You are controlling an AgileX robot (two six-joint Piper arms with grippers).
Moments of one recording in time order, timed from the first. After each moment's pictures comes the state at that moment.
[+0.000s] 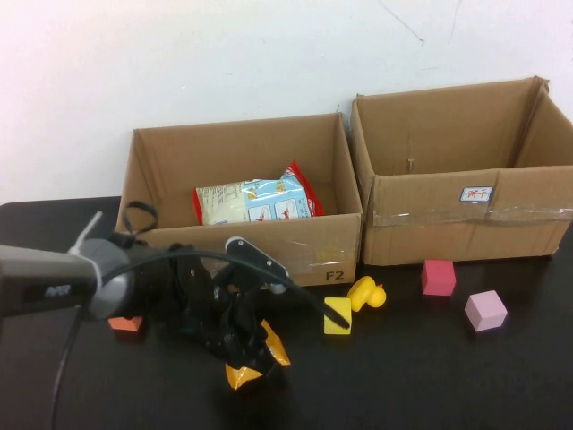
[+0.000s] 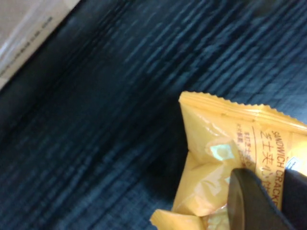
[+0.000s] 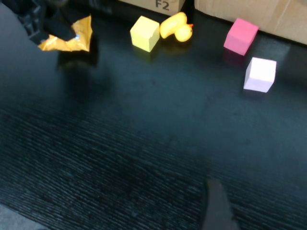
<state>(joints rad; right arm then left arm) 0.50 0.58 -0.66 0.00 0.93 0.04 -0.43 1.98 -1.05 -0.53 0.37 0.75</state>
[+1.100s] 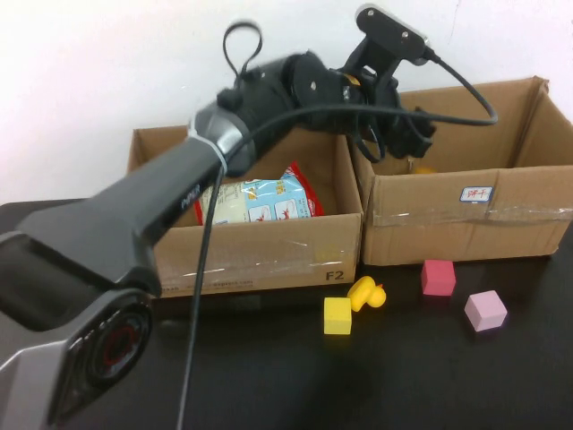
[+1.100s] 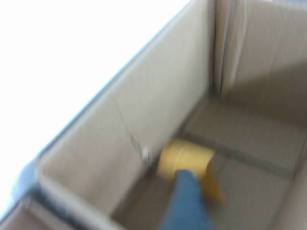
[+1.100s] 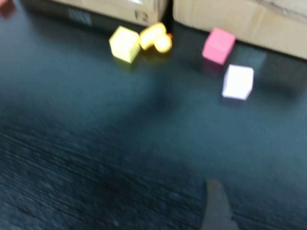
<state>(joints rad) 0.50 0.58 -0.66 -0.08 0.92 0.09 -0.55 2.31 -2.19 -0.51 0.54 0.67</state>
